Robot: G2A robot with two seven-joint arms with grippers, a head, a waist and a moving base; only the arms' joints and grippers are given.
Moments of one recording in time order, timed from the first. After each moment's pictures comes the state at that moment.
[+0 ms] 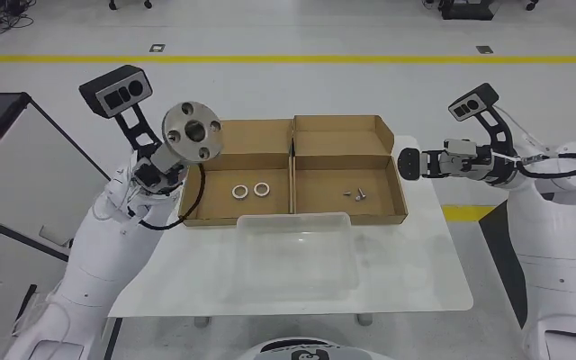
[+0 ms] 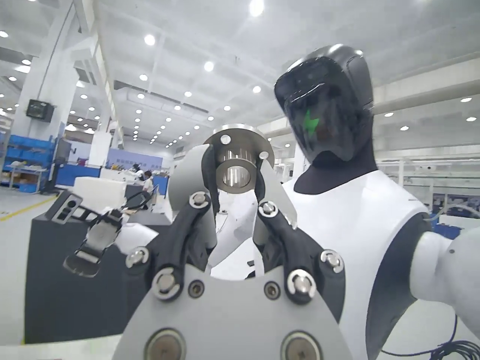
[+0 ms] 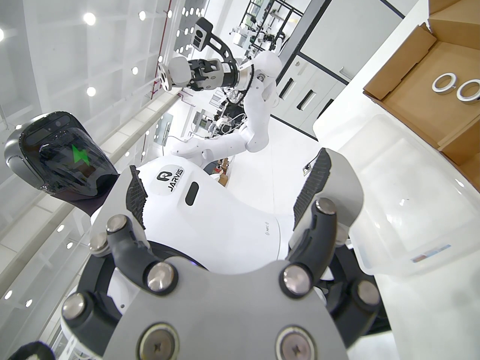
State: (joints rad) left arm 1.11 -1.00 -1.18 -1.87 -0.90 -1.01 -0.79; right arm -1.18 -0.99 1.64 -1.59 0.72 0.01 1.54
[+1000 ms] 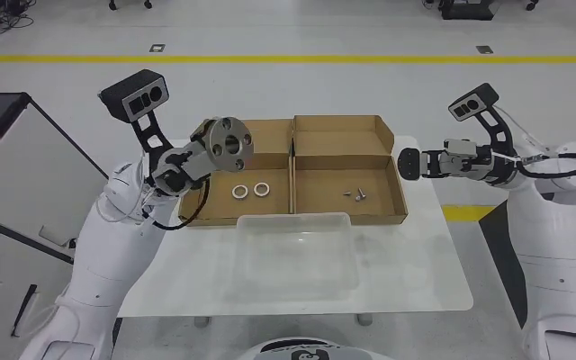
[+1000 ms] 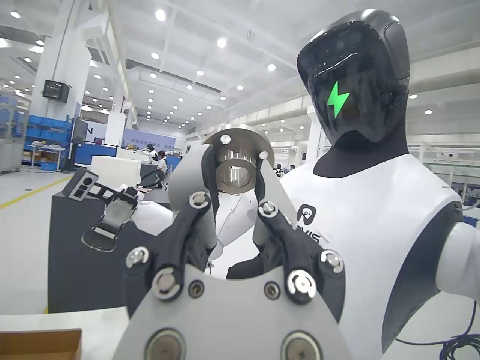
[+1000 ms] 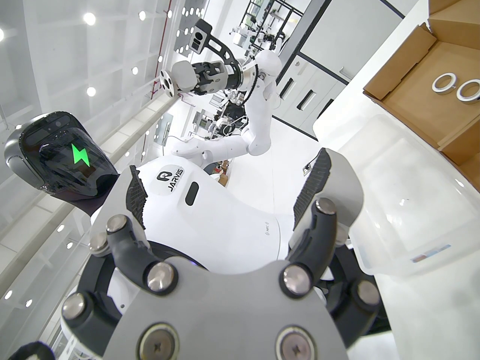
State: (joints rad) left arm 1.13 -1.06 -1.24 -1.85 -0.72 -0.95 -0.87; right arm -1.18 -0.99 1.64 -1.59 0.72 0.01 1.54
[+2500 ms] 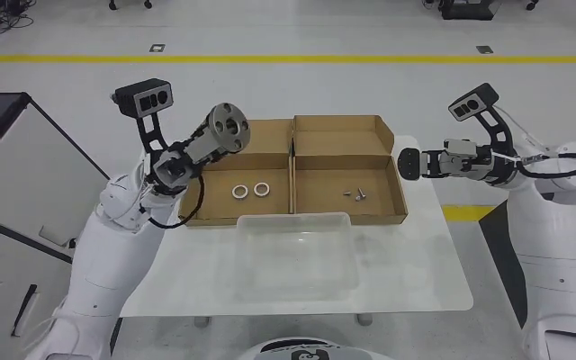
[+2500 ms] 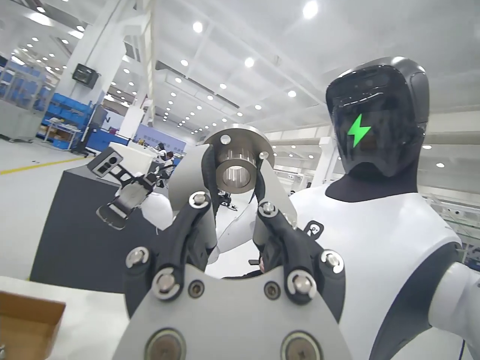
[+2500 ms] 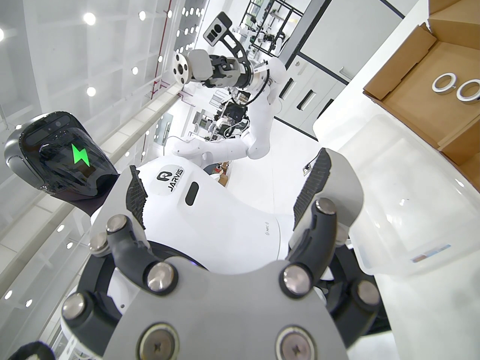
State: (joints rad) left arm 1.21 -1.06 -1.31 -1.84 -0.68 -0.76 -0.82; right arm -1.18 -0.99 1.64 -1.59 0.72 0.01 1.54
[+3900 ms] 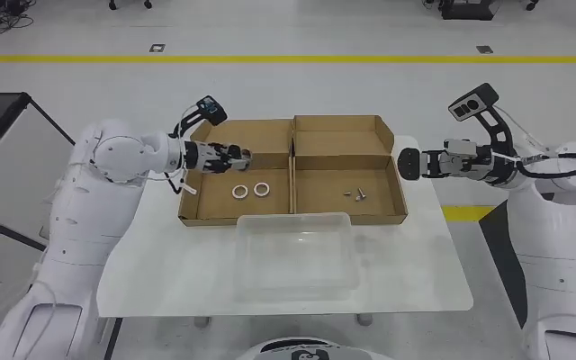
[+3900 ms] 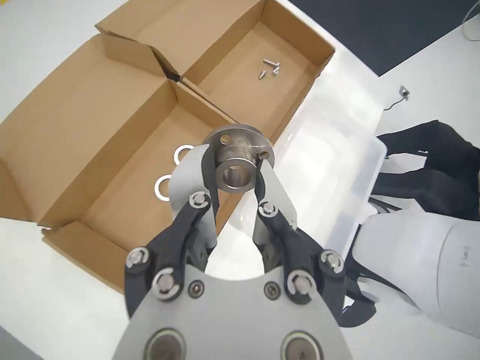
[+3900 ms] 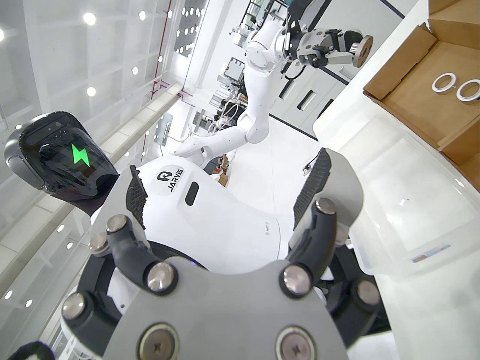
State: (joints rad) left arm 0.89 -1.01 -1.20 -1.52 0.35 -0.52 -1.27; right arm -1.18 -0.99 1.64 -1.59 0.72 0.01 1.54
